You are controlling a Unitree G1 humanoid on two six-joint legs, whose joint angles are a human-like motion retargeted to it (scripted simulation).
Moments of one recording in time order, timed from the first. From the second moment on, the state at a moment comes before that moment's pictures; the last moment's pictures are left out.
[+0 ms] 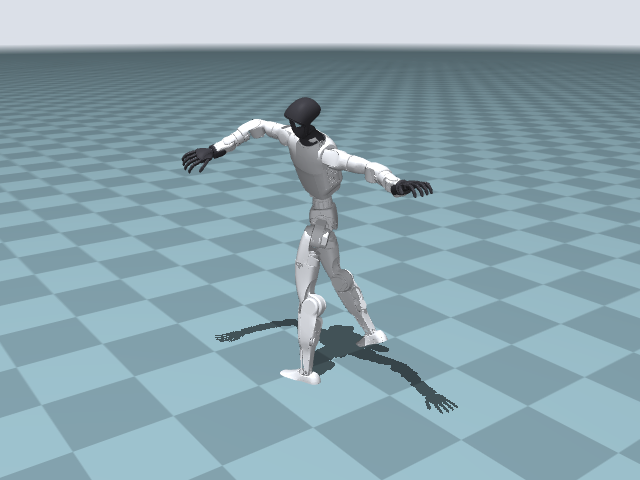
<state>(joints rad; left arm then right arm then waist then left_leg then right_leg) 0.79 1.53 1.14 1.02 0.01 0.01 0.51 -0.43 -1.45 0.50 0.36 -0.34 0.01 -0.39 0.91 -0.31 0.43 -0.12 0.11 -0.43 0.00 -0.01 -0.16 0.17 -0.18 -0.51 0.33 0.01 0.24</state>
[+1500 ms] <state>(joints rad) -1.70 1.14 -0.98 -0.30 0.14 -0.22 0.29 0.09 -0.39 -0.06 0.75 0.85 -0.12 -0.43 -0.32 0.06 0.12 0.14 0.31 0.41 0.28 0.03 -0.22 -0.02 -0.08 0.27 0.18 -0.06 0.22</state>
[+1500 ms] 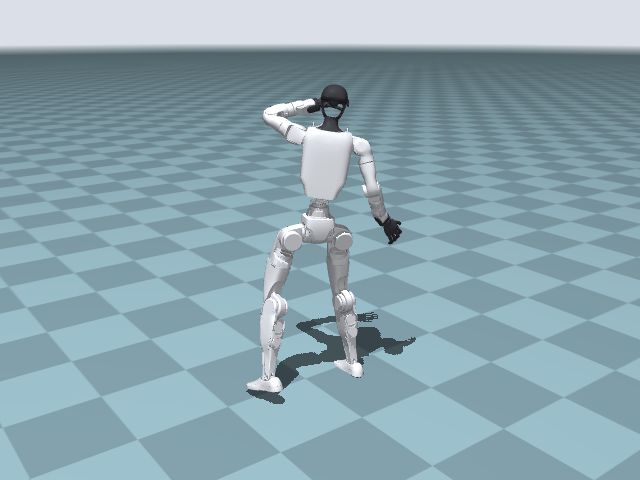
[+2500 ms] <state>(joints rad) 0.38 1.12 0.53 0.91 -0.27 -0.01 -0.08 -0.75 -0.77 0.56 0.96 -0.03 0.09 -0.14 0.85 -0.27 0.35 -0.10 0.12 -0.42 -0.06 0.00 -0.18 0.19 -0.23 -0.62 0.38 0.04 0.15</state>
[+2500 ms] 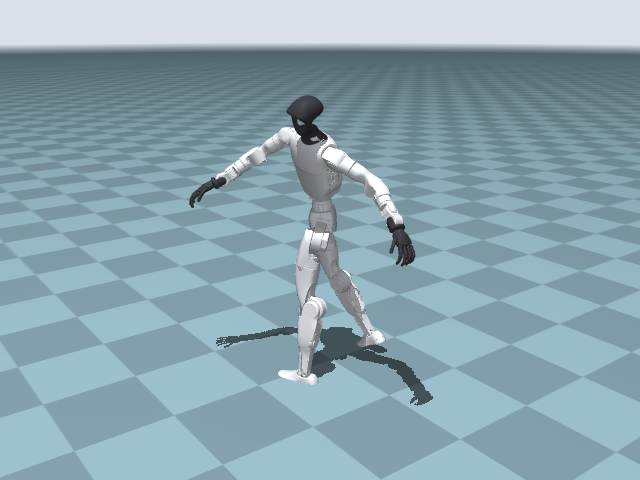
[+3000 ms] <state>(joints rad) 0.30 1.18 0.91 1.05 -0.27 0.15 0.72 -0.16 -1.23 0.30 -0.60 -0.49 -0.02 -0.45 0.60 -0.52 0.30 0.02 0.33 0.03 0.40 -0.13 -0.11 0.22 -0.11 -0.22 0.39 -0.18 0.24</state>
